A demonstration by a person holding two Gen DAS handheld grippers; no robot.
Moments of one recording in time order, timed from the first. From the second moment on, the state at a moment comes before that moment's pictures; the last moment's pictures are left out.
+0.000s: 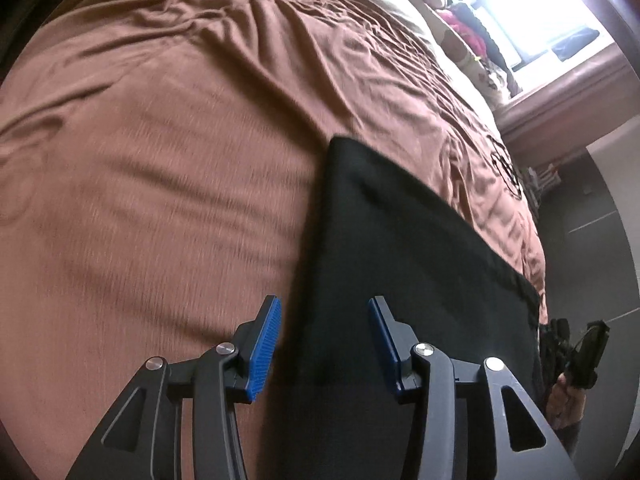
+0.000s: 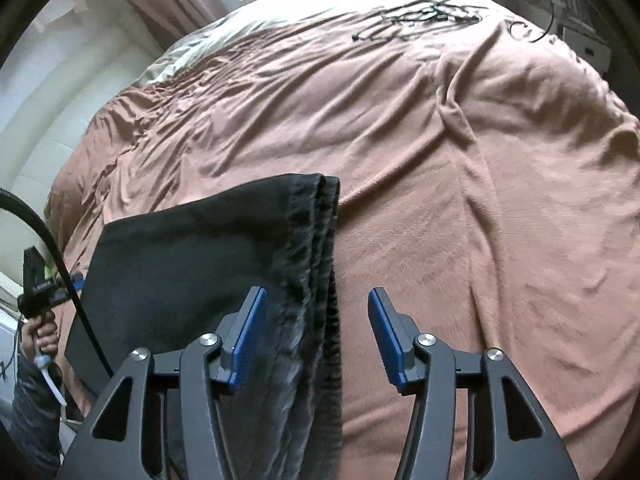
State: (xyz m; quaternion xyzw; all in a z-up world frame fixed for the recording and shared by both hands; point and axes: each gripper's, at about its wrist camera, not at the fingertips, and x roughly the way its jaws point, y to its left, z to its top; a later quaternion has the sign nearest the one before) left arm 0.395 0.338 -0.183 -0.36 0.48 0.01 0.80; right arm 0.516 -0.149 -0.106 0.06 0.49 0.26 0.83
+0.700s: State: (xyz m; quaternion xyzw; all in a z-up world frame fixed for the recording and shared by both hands) left arm 0.286 0.302 -0.193 -0.45 0.44 0.02 0.78; right arm 0.436 -0.129 -0.068 0.04 0.46 0.30 0.83
